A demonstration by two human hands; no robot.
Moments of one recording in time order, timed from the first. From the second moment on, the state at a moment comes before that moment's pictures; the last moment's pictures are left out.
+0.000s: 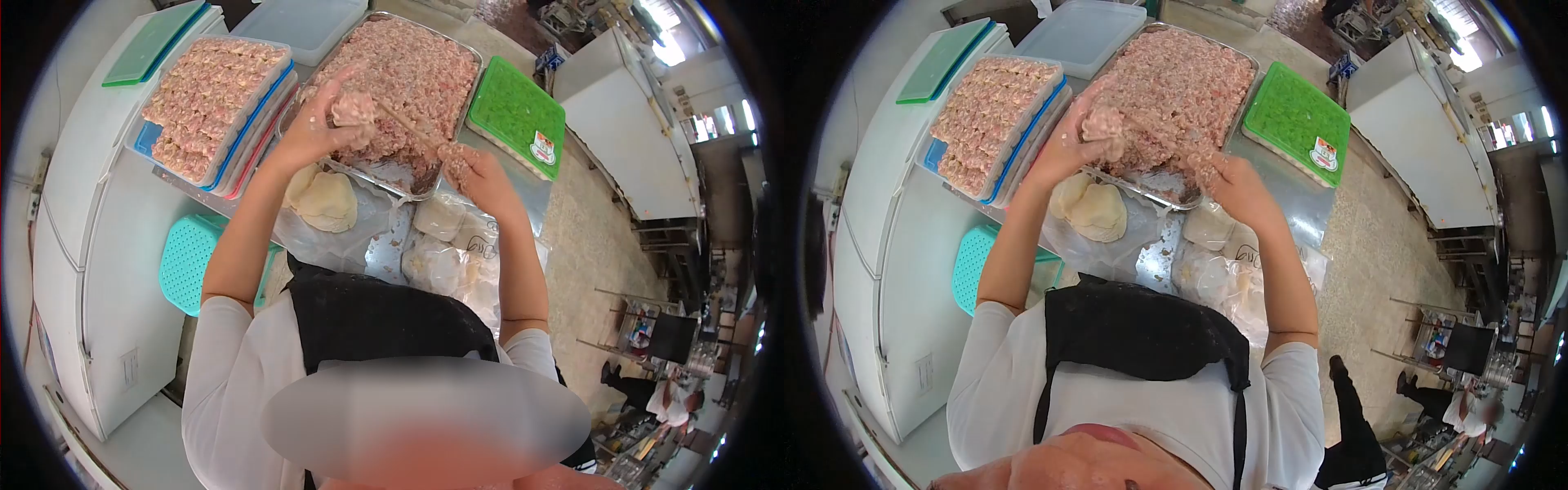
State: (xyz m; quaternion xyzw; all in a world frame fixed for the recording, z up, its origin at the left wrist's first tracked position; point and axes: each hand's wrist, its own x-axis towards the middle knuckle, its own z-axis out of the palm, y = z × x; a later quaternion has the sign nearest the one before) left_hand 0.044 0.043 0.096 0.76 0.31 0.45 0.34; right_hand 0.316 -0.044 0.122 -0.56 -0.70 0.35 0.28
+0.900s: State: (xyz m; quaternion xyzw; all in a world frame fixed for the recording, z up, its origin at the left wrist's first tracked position) left_hand 0.003 0.040 0.116 0.84 0.29 0.39 0.25; right_hand 0.311 -0.047 0.102 -0.62 -0.73 0.17 0.24
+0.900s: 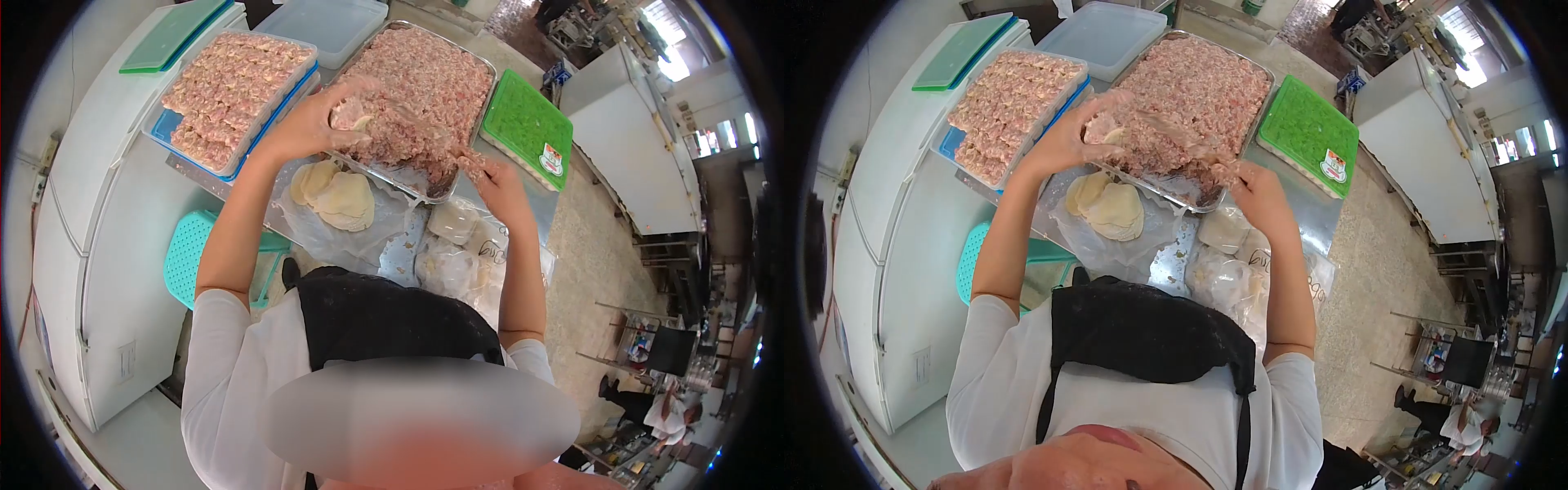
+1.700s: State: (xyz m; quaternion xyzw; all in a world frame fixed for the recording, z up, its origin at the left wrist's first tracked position) left_hand -0.252 0.074 0.110 0.83 0.31 0.31 0.33; right_hand 0.057 -0.044 0.150 -0.51 -0.81 0.13 0.27
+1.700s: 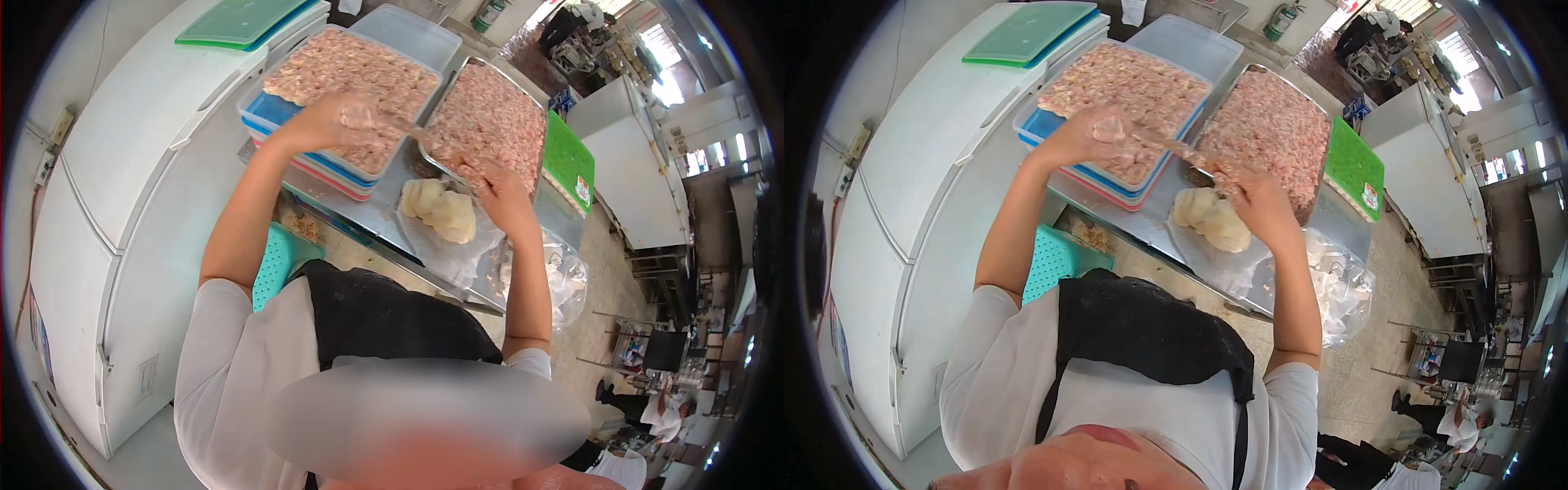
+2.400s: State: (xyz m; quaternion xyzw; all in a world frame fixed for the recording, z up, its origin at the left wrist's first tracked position) left_hand -0.331 0.130 0.044 0.82 0.50 0.27 0.08; right_hand 0.120 -0.083 0.053 -0.66 -0.62 0.22 0.37
